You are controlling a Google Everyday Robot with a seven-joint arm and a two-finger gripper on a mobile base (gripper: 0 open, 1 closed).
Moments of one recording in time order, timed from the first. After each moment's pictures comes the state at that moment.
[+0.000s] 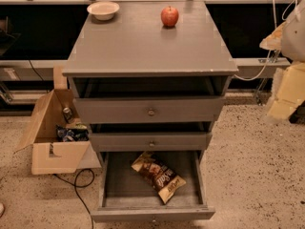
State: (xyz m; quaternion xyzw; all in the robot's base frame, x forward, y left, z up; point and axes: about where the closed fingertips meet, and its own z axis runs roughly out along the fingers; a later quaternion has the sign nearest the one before) arm 0.438 -0.217 0.976 -0.60 0.78 -0.03 0.16
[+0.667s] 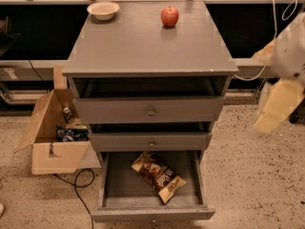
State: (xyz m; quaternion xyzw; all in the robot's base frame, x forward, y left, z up) arm 0.433 -0.202 0.949 -0.59 0.79 0.00 0.18
